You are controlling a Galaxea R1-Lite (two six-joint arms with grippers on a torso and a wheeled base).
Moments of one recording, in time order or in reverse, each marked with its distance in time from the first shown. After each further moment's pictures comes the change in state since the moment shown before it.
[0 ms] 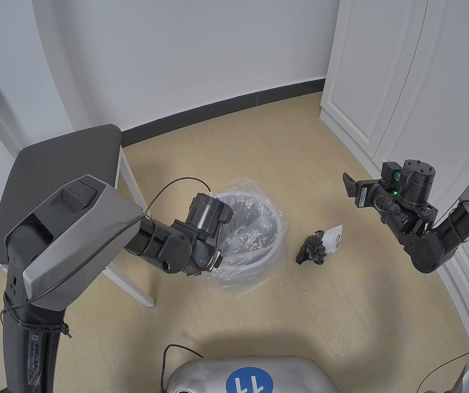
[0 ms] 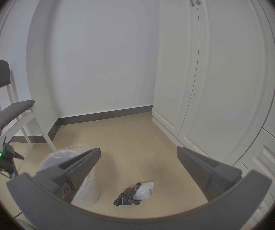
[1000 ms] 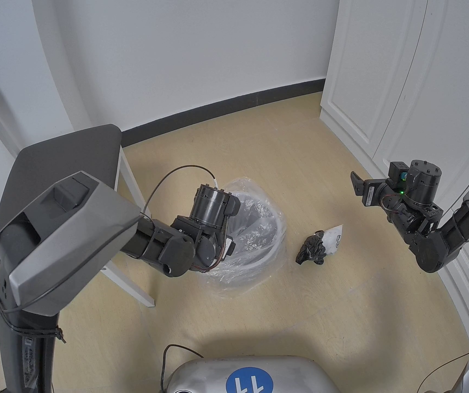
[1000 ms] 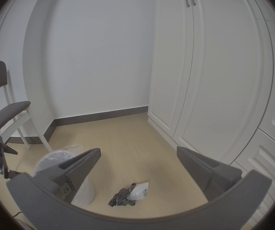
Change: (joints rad) left arm -0.043 -0.061 0.054 -0.144 -0.001 -0.033; right arm -0.035 -0.010 0.022 -0.024 0.001 -0.001
